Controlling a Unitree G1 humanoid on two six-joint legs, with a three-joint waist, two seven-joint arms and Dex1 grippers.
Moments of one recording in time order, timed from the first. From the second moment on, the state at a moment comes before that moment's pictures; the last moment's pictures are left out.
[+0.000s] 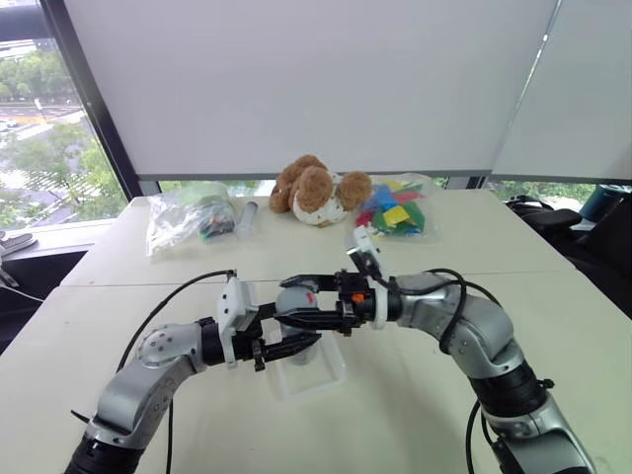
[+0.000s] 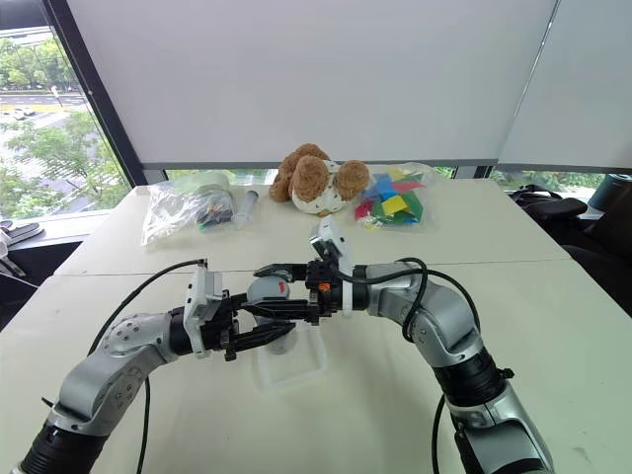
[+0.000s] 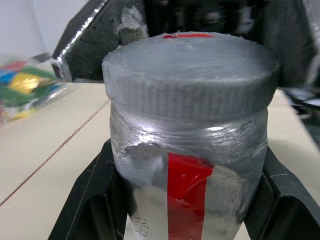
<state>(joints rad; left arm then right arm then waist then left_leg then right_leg) -0.32 0.55 -0.07 -0.34 -0.57 0.34 -1.03 -0.76 -0.47 0.20 -0.21 0.69 0.68 1.09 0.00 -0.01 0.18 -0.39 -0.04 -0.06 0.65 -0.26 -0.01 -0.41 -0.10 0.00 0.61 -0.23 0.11</state>
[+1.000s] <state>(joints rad) -0.36 0.51 -0.03 -0.33 -0.57 0.42 -0.85 -0.79 -0.45 0.15 -0.21 0.62 0.62 1.07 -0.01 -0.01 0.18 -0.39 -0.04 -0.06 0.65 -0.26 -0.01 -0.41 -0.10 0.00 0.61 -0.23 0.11</state>
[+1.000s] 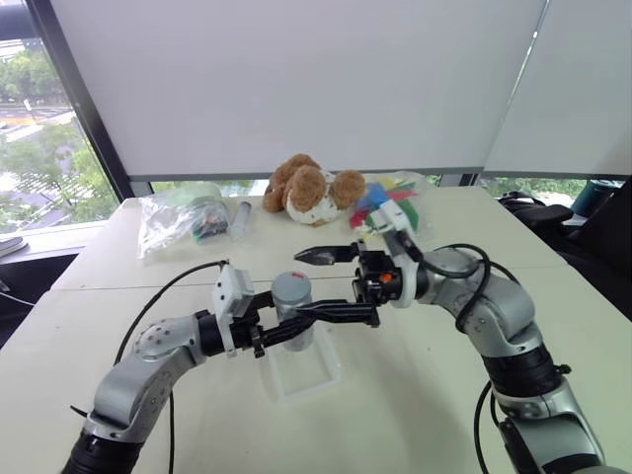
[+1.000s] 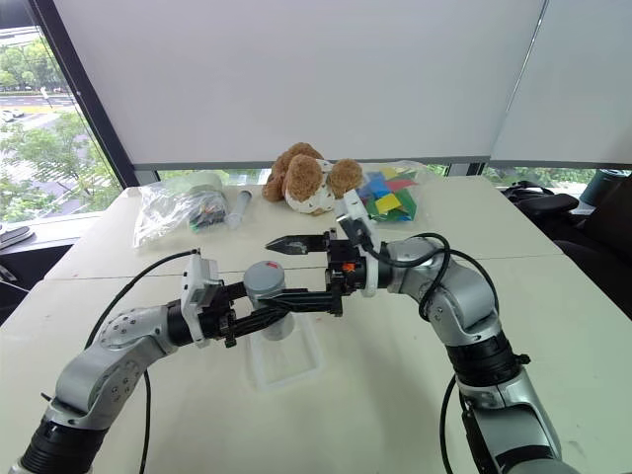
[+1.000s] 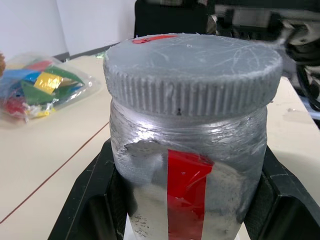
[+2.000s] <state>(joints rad) -0.35 0.53 -0.05 -0.37 -0.55 0.40 -0.89 -0.82 -0.45 0.14 0.01 0.59 0.58 1.20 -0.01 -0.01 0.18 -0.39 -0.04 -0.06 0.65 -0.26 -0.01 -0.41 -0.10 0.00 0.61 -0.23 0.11</state>
